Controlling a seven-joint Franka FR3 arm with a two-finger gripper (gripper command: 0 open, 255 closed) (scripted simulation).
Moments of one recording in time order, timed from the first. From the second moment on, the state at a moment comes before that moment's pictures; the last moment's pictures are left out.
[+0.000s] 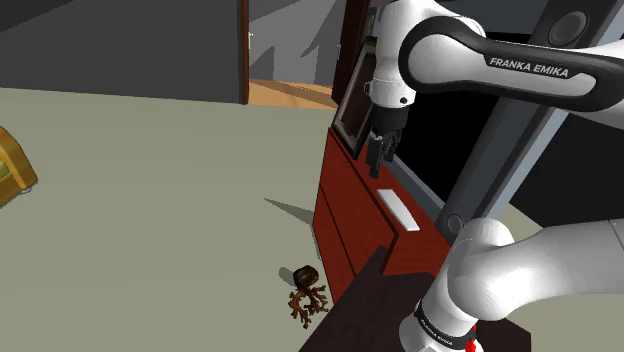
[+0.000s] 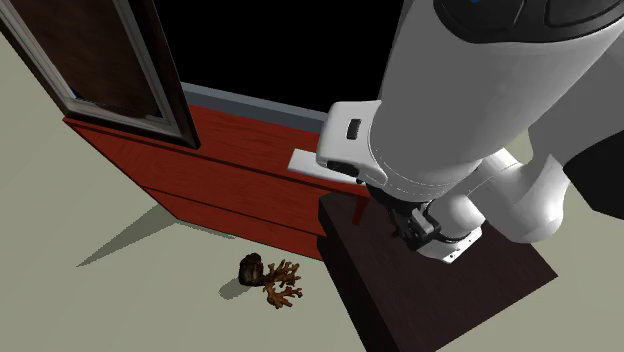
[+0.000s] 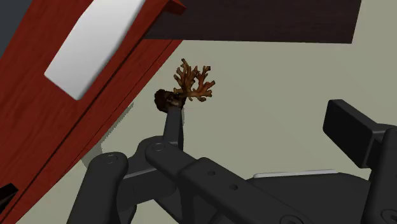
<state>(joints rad) 0.02 -0.82 0.00 -2.36 -0.10 1.44 -0.04</state>
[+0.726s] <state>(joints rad) -0.14 -0.84 -0.15 -2.57 -0.17 1.68 0.06</state>
